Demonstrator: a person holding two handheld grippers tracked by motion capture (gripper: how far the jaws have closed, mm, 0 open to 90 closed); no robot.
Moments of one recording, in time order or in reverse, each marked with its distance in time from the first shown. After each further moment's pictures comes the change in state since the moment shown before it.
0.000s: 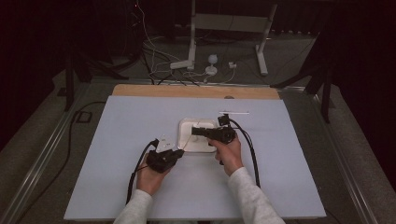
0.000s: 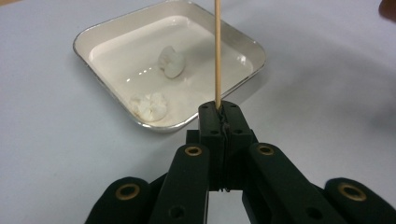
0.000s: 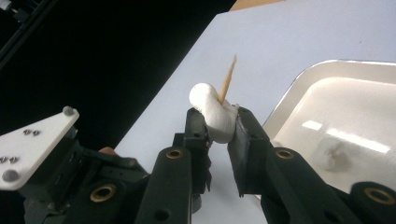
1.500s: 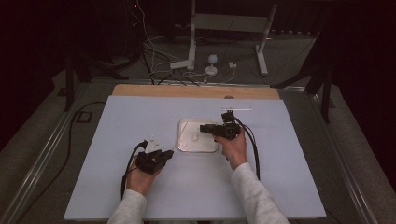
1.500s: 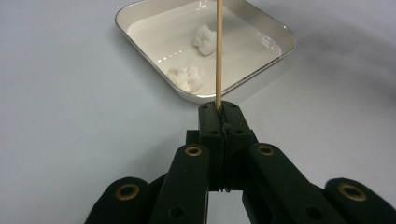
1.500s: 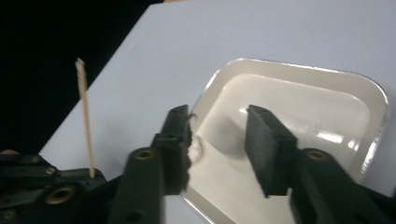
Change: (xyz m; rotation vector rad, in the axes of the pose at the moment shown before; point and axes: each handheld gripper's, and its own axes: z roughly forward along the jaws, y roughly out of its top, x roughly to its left) left arm 0.017 -0.012 -0.017 0.006 0.038 -0.058; right arm -0.021 0.009 -0.005 0.057 -0.249 -0.037
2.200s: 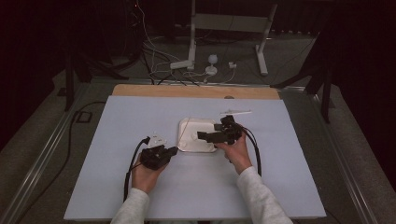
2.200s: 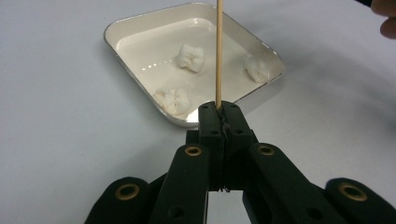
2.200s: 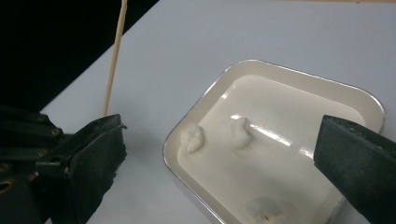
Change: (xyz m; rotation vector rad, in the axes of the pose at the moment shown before) left arm -0.002 0.014 0.008 -0.030 -0.035 -0.058; right arm 0.012 -0.009 -0.010 -0.010 -0.003 -0.184
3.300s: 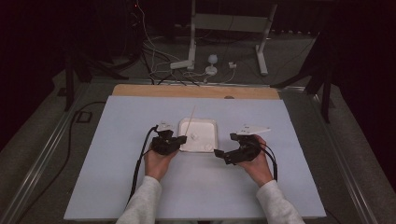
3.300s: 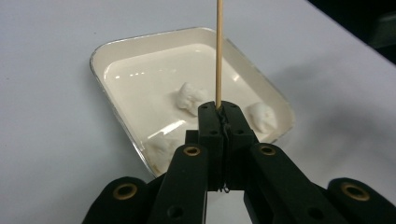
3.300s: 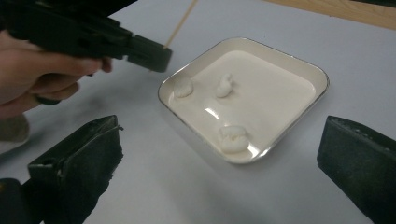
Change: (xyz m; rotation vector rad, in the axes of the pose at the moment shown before) left arm 0.012 0.029 0.045 -0.002 -0.029 -0.120; right arm 0.002 -0.046 -0.062 -0.030 -0.037 -0.217
